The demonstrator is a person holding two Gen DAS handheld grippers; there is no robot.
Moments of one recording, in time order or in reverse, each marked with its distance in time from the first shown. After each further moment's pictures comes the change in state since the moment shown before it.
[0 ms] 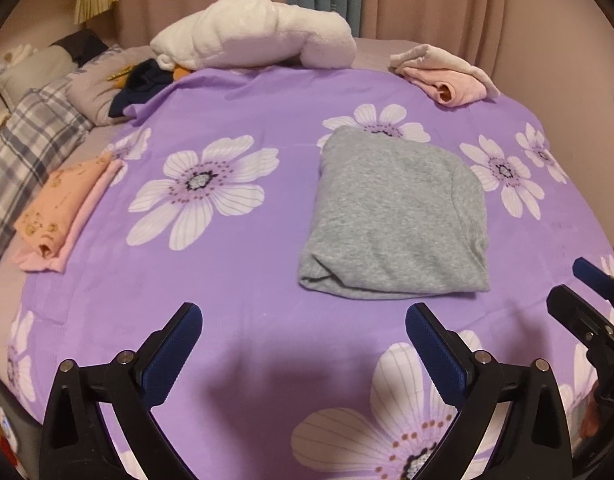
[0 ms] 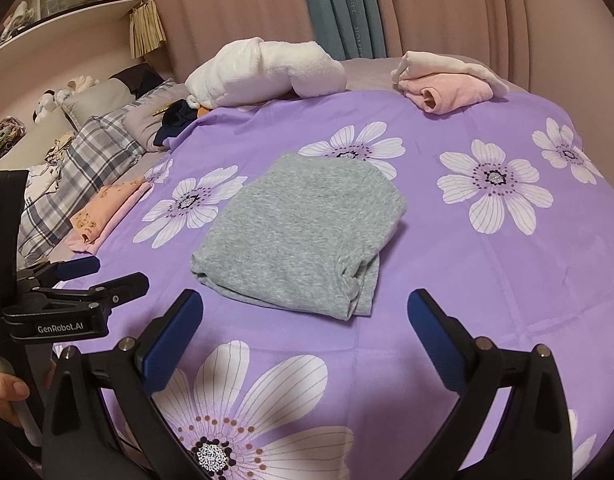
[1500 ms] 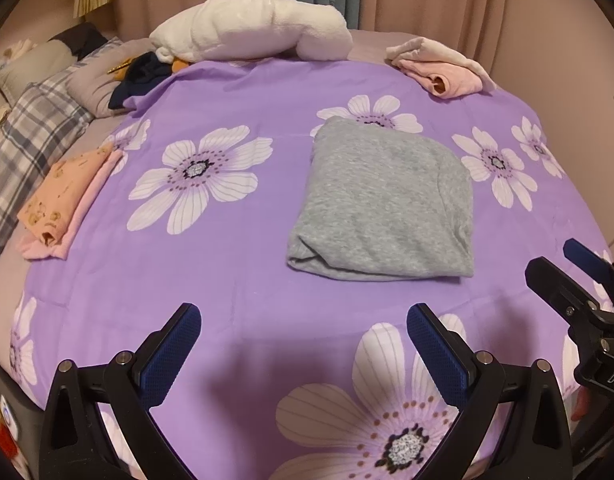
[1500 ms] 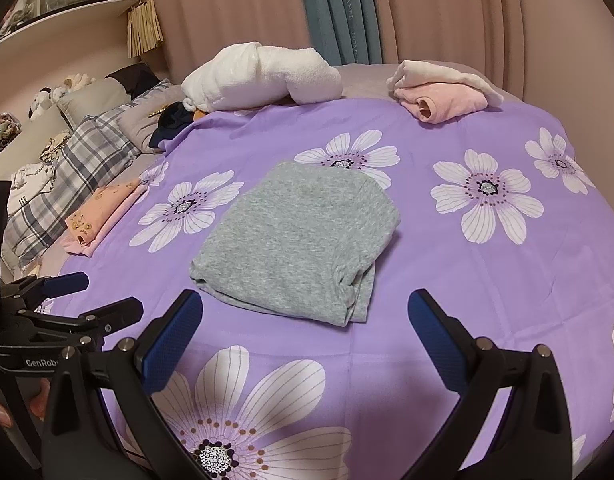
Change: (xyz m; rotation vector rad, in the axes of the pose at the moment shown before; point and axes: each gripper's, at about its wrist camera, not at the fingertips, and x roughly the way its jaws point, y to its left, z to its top) left arm -0.012 -0.013 -0.006 -0.008 0.044 -0.007; right arm -0.007 0.006 0.007 -0.013 -0.005 -0.037
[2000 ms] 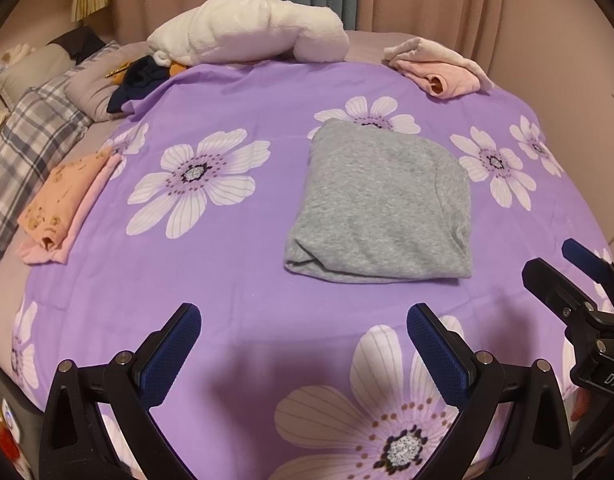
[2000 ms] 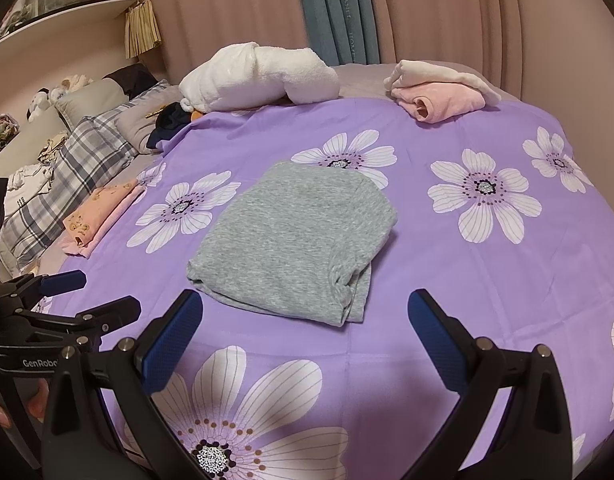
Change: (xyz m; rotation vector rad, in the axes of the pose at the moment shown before) left arm -0.001 -0.002 0.001 0.006 -0.002 0.001; right arm 0.001 -0.003 0.000 0.003 0.000 0.000
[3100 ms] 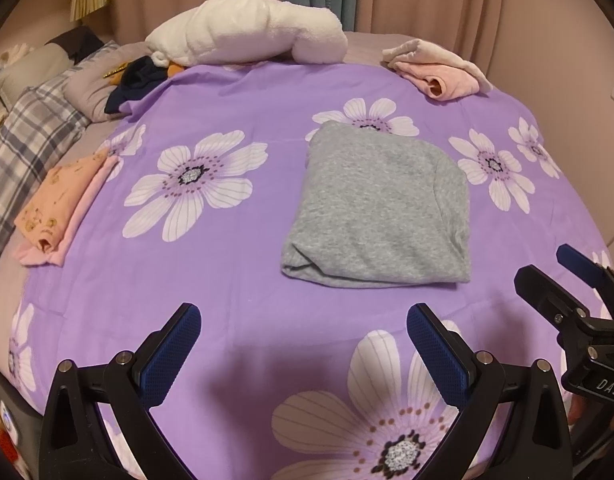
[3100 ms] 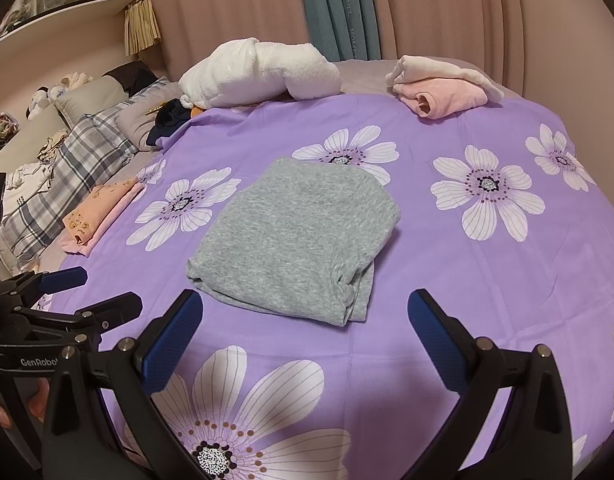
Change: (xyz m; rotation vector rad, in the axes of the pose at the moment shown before) left arm 0.004 -0.002 0.007 0.000 -0.006 -0.007; right arm 0.003 0.001 -0.001 0.001 0.008 -0.001
